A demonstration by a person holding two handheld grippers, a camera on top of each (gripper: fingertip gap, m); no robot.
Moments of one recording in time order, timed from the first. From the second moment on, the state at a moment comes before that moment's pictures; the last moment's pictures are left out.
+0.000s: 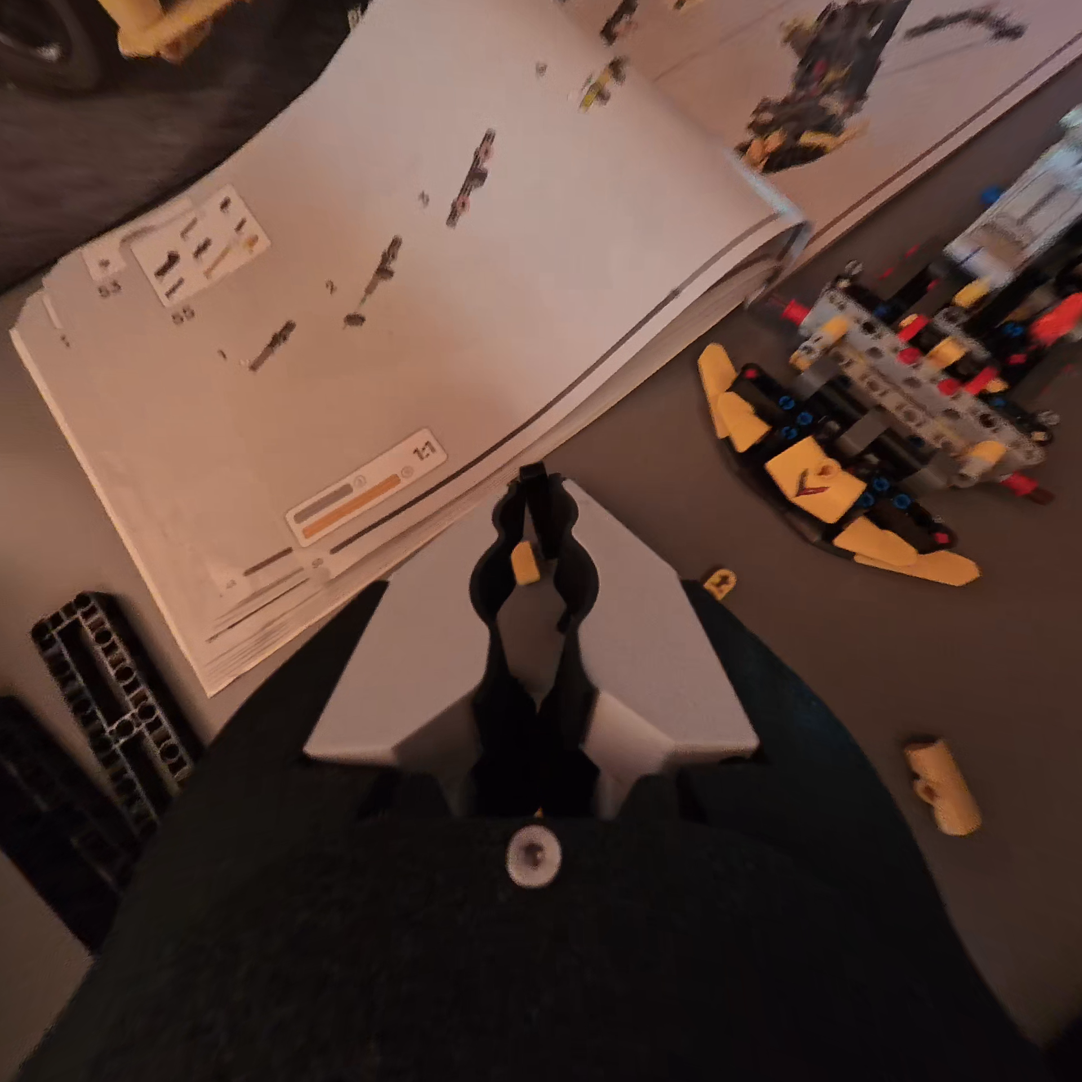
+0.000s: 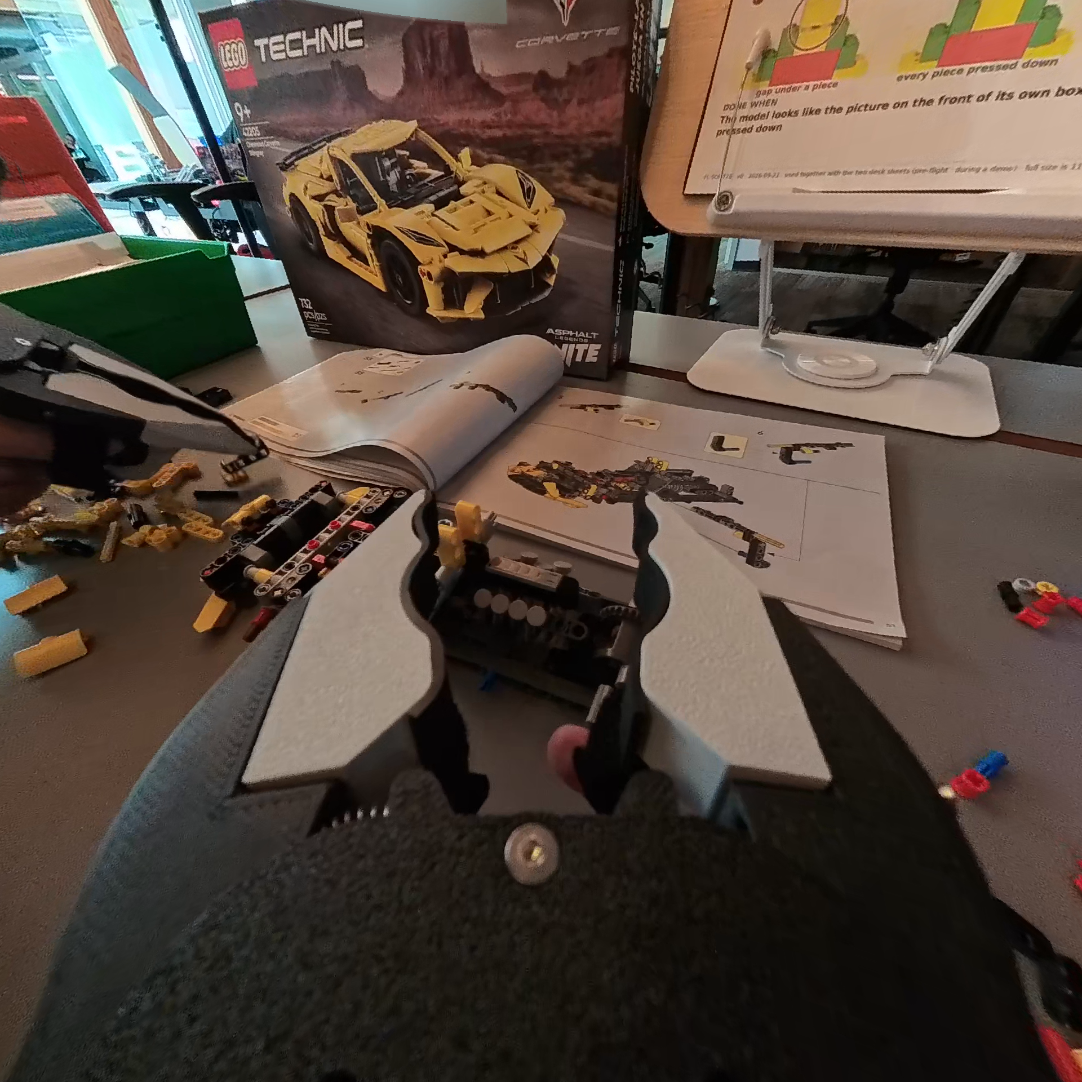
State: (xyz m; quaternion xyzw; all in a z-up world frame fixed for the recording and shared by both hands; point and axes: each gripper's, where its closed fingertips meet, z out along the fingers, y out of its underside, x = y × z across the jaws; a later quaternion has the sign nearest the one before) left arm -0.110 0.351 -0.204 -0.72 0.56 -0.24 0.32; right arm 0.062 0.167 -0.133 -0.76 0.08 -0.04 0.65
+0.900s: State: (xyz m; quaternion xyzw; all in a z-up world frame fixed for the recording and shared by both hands) left arm -0.069 0.142 -0.218 -0.56 0.74 -0.32 0.19; right arm 0.098 0.062 -0.154 -0.84 0.15 -0.08 0.51
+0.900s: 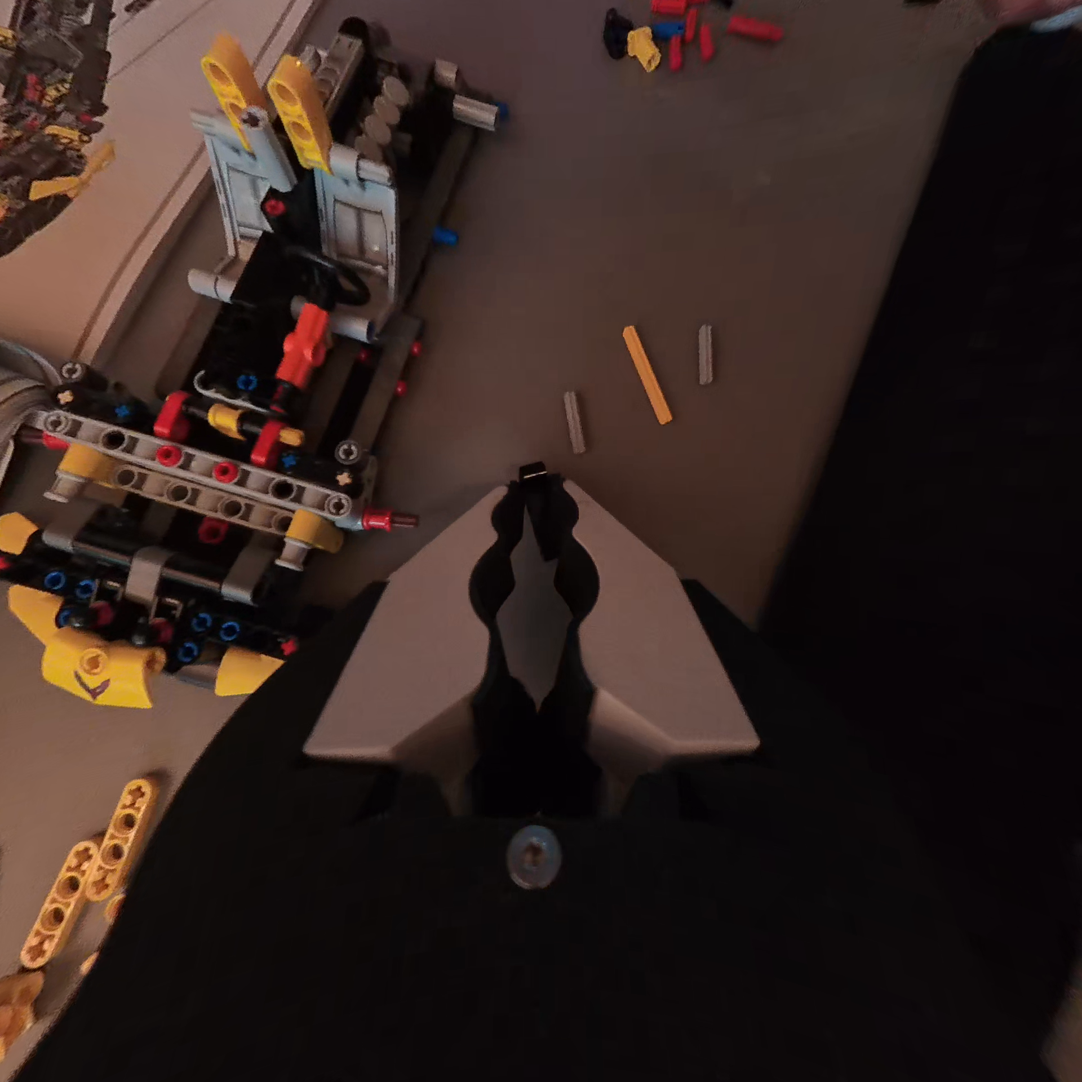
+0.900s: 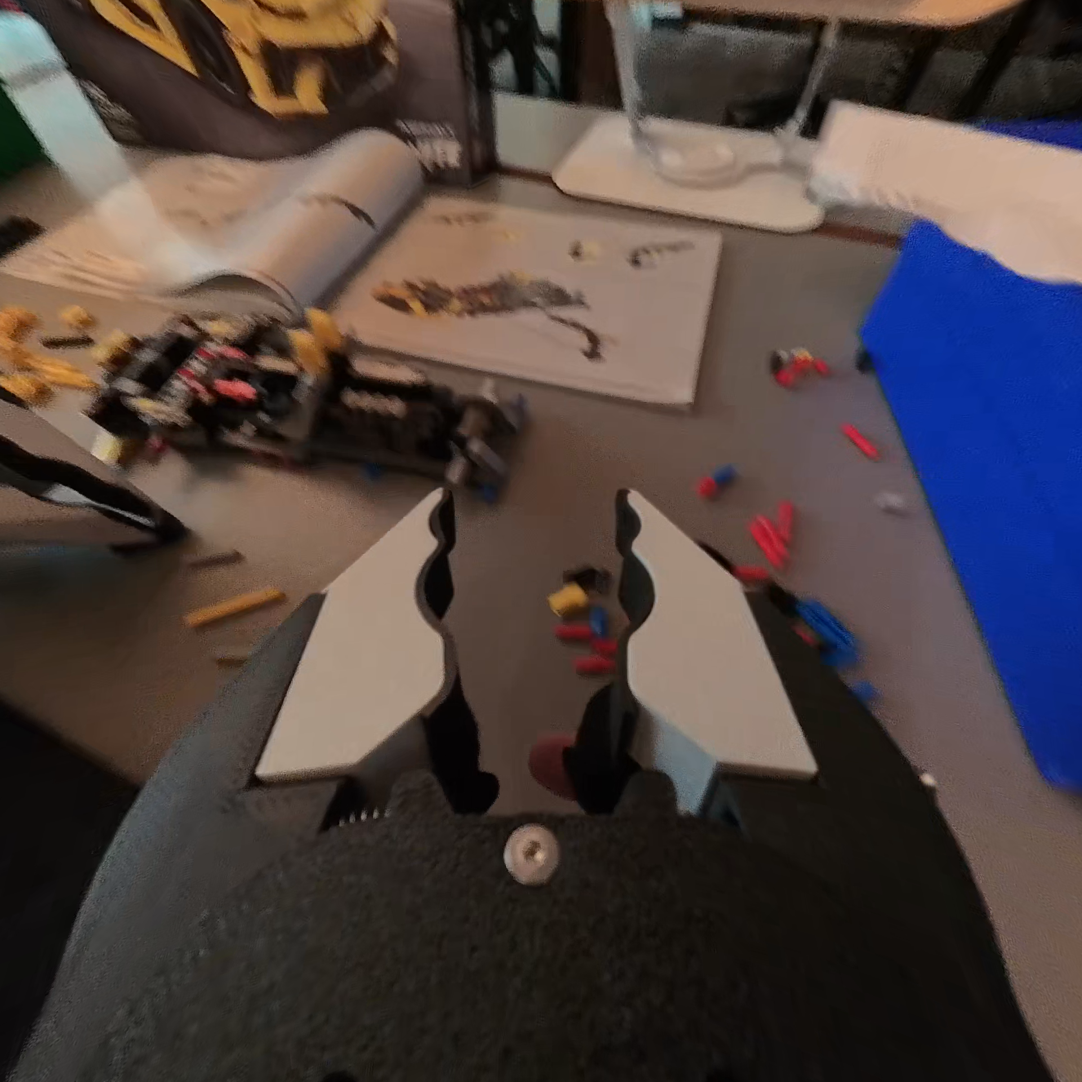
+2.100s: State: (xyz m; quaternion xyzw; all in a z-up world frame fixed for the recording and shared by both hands) left arm -0.101 0.474 -0.174 -0.80 0.44 -0.17 0.37; right arm 0.193 -0.045 -0.219 -0.91 0.20 -0.08 0.35
